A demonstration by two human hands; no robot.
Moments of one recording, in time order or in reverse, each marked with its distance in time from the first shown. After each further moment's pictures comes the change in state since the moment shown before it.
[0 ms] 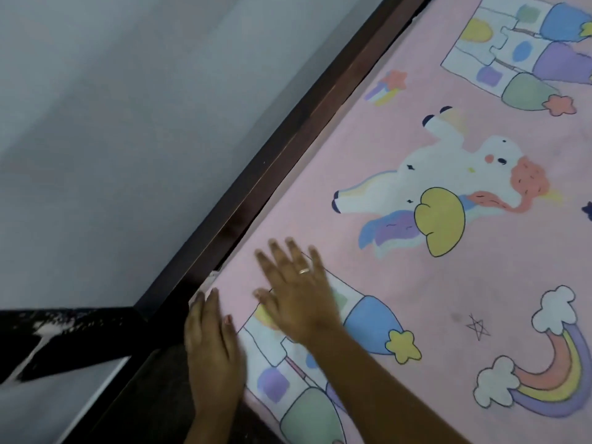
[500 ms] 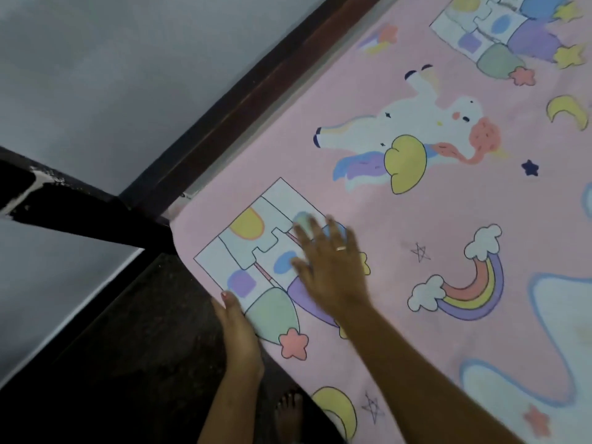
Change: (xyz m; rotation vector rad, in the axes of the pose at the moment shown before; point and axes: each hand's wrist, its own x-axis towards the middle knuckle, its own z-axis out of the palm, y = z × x) left_hand -0.119 0.042 0.040 -0.947 0.034 -0.834; right_hand -0.113 0.051 -0.019 -0.147 -0.046 0.093
